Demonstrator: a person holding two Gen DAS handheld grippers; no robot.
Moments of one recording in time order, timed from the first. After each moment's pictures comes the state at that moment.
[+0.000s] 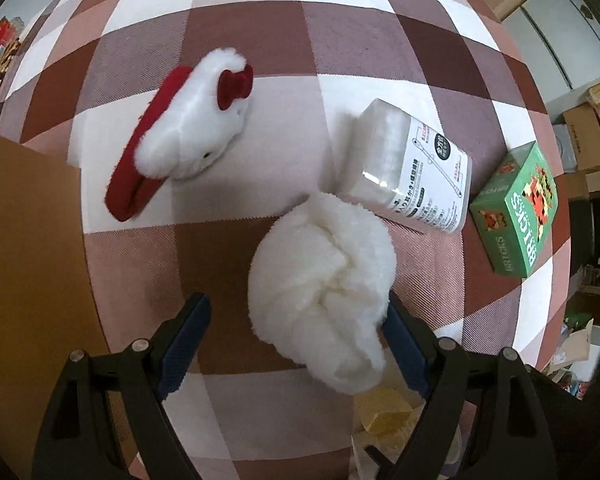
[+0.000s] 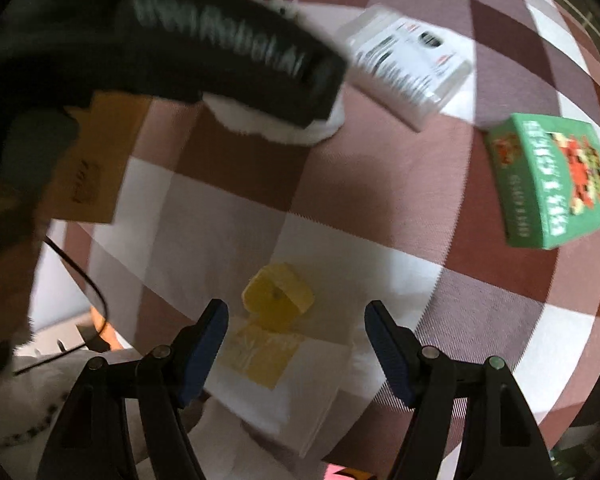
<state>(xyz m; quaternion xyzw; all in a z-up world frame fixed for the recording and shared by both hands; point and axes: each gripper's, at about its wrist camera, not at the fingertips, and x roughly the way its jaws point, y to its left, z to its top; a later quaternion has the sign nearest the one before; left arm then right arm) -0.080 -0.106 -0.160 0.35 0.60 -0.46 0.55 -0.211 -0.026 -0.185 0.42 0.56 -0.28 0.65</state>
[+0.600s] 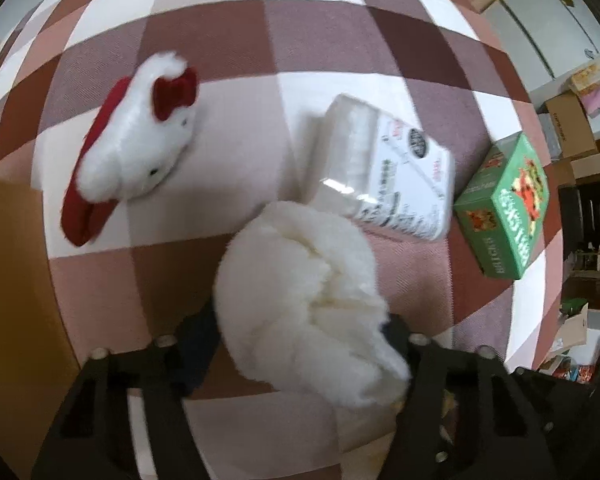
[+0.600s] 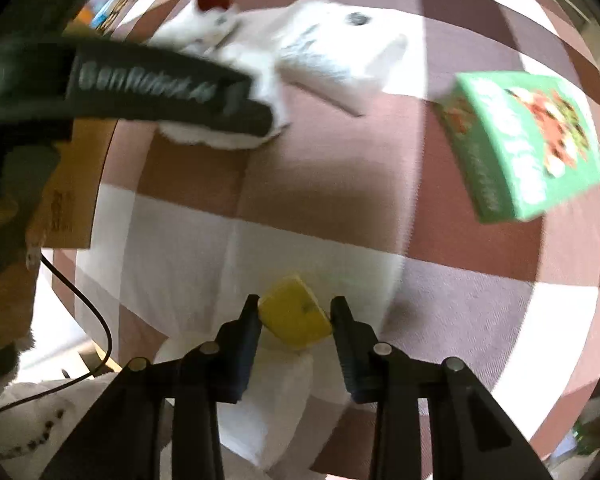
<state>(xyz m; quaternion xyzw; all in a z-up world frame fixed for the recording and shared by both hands) -0.092 -0.119 -0.167 0.35 0.59 -0.49 0.54 -0.248 -0.034 -0.179 0.46 0.52 -0.34 0.64</state>
